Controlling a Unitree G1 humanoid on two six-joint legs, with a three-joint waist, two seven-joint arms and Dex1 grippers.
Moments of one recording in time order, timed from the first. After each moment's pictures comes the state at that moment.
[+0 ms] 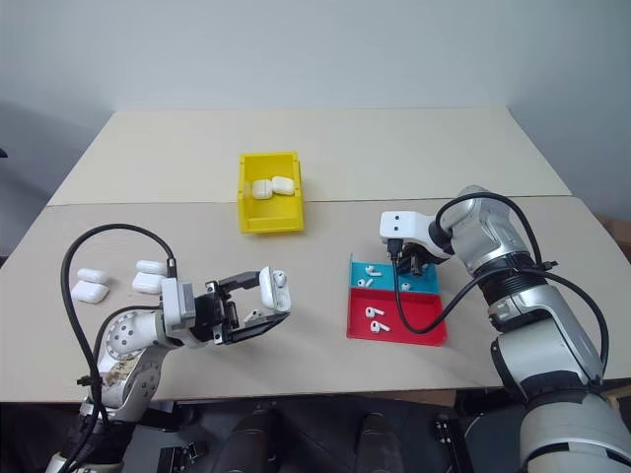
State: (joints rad) left arm -0.12 0.44 -0.05 -0.17 -0.46 -0.17 -1.11; right arm -1.01 -0.68 0.46 0.60 -0.33 0.31 1.37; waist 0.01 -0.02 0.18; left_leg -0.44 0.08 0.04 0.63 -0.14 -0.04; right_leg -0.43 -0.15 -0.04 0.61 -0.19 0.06
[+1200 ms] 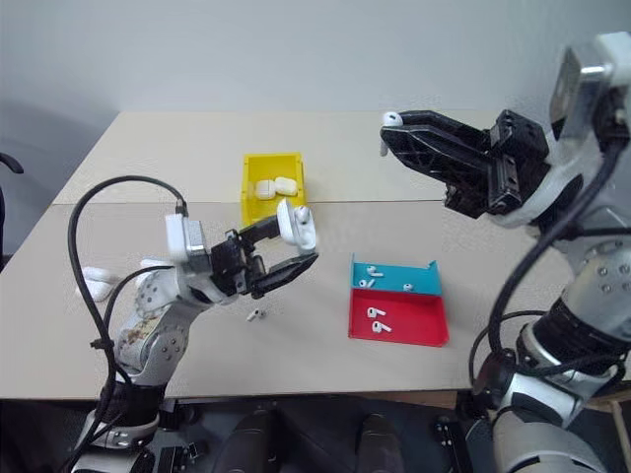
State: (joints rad) left arm -0.39 0.29 -0.08 -0.28 -0.60 0.11 -0.92; right arm -0.79 -0.46 -0.62 -0.45 1.01 1.14 0.91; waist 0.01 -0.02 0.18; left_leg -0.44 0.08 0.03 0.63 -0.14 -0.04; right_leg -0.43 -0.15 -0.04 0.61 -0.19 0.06
